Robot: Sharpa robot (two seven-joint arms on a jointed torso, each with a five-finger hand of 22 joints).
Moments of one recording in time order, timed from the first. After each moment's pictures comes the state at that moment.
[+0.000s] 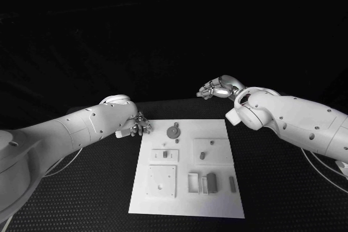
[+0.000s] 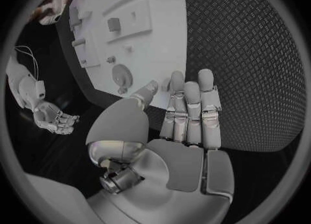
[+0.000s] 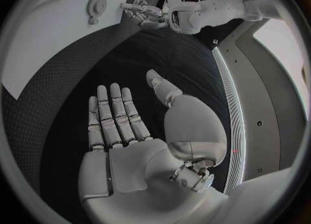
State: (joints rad) left arm 1.31 -0.39 -0.17 0.79 -1.04 0.21 -0.47; left_hand 0.97 -0.01 0.39 -0.05 0.05 0.99 0.11 0.17 0.76 1.20 0.01 0.57 0.58 1.02 -0.10 1.25 0.54 0.02 1.19 -0.19 0.33 1.31; right arm 1.26 -0.65 0.05 1.23 -0.75 -0.29 -0.03; right_hand 1.01 -0.09 0.53 -0.28 0.05 0.79 0.20 0.21 0.59 0.82 0.18 0.49 0.22 0.69 0.21 0.49 0.46 0.11 0.37 0.20 0.33 1.21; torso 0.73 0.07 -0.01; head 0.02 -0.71
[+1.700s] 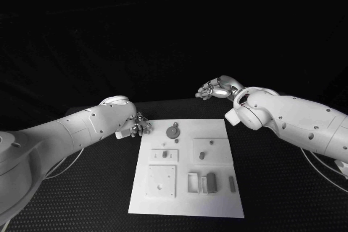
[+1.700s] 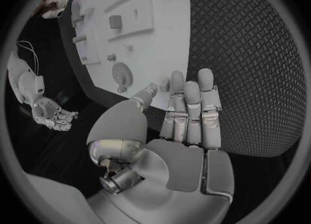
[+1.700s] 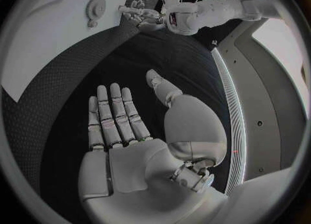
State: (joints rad) left arm 1.30 -0.38 -0.17 0.77 -1.00 0.20 -0.47; left_hand 0.89 -0.02 0.40 -0.05 0.05 1.00 0.11 0.17 0.73 1.20 0.00 0.57 0.56 1.02 -0.09 1.27 0.51 0.02 1.20 -0.20 0.32 1.31; right arm 1.26 -0.65 0.05 1.23 -0.75 -0.27 -0.03; right_hand 1.01 -0.09 0.53 -0.28 0.05 0.79 0.20 0.21 0.59 0.82 0.18 0.49 0.21 0.69 0.21 0.49 0.46 0.11 0.37 0.20 0.33 1.22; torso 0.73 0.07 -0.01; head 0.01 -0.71
